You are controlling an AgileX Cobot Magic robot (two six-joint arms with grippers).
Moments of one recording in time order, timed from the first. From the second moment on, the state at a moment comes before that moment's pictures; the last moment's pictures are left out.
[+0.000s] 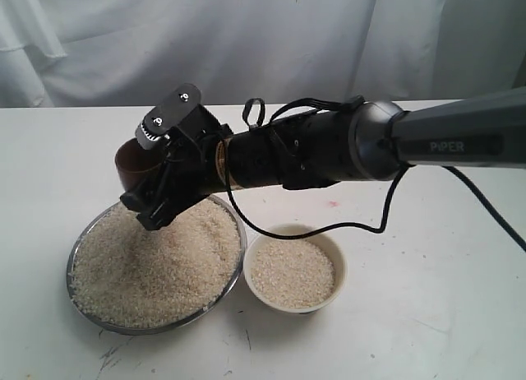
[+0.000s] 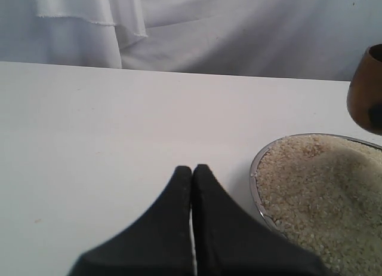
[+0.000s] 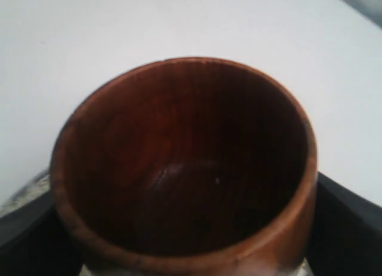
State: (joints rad) left arm 0.03 0.00 0.00 -0.01 0.33 -0.02; right arm 0.83 2.09 -1.38 -1.35 -0.35 1.09
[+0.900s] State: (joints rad) left arm 0.03 0.00 0.00 -0.01 0.33 -0.02; right arm 0.97 1.97 -1.38 -0.44 0.22 -0.03
